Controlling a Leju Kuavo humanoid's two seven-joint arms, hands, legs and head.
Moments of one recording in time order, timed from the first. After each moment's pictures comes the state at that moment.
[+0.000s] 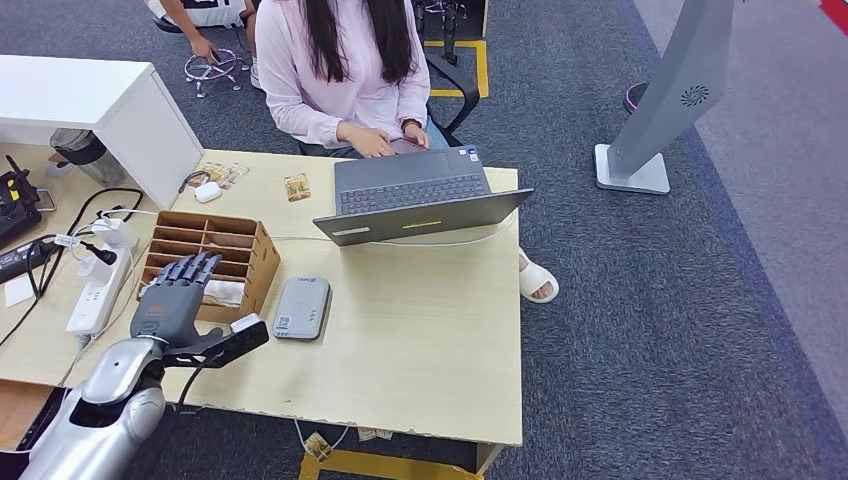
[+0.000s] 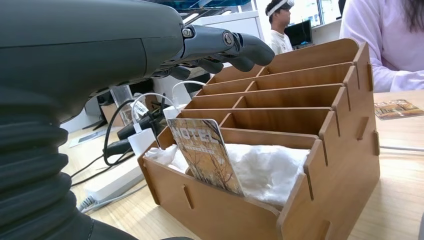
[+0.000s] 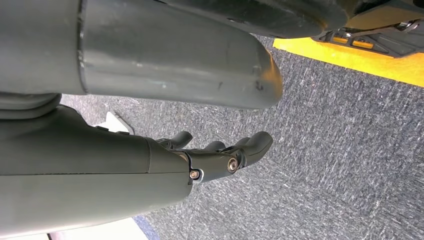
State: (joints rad) left arm -0.12 0.44 -0.10 -1.43 -1.12 0.05 0.10; right arm -0.04 0.19 -0.88 -0.19 1.38 -0.13 0.03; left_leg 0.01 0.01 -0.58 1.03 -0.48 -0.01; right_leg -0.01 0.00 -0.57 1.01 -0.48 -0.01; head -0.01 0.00
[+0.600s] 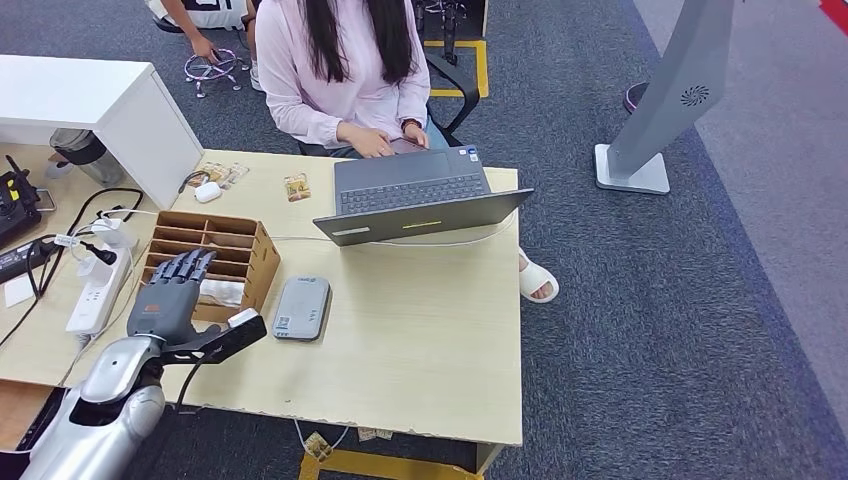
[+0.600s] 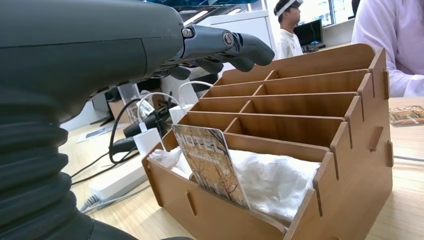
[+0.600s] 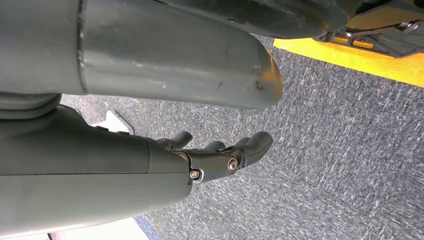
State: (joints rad) left arm -0.12 0.43 -0.08 -1.43 -1.12 0.05 0.11; right arm -0.04 0.19 -0.88 -0.19 1.38 -0.13 0.03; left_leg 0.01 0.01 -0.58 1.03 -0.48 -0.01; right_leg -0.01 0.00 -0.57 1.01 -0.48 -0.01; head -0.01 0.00
